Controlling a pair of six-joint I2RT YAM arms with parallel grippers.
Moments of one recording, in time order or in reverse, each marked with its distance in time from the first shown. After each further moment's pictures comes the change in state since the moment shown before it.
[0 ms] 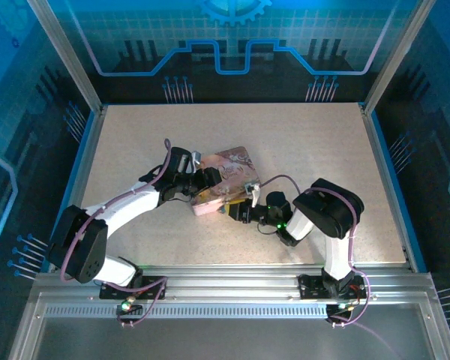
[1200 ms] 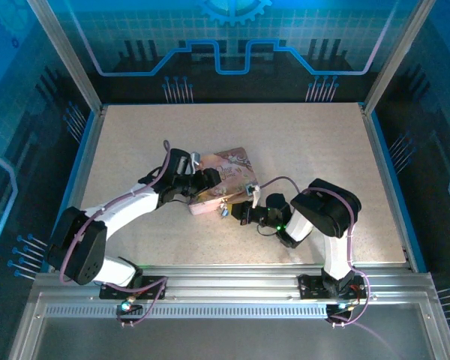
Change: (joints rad) left arm 0.000 -0.020 -0.035 0.033 -0.005 -0.005; right arm 0.008 0.019 -0.014 0.029 0.043 0.061
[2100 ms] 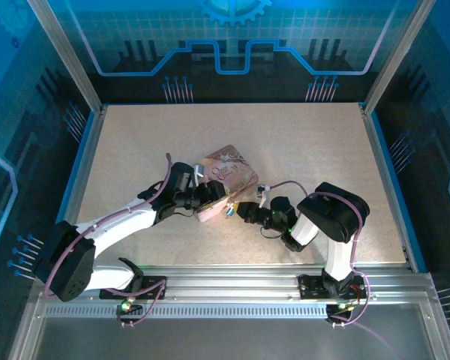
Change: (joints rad) left arm -0.126 -0.120 -0.116 0.052 -0.038 -0.098; right arm -0.001 -0.074 -0.071 -0.019 0.097 0.262
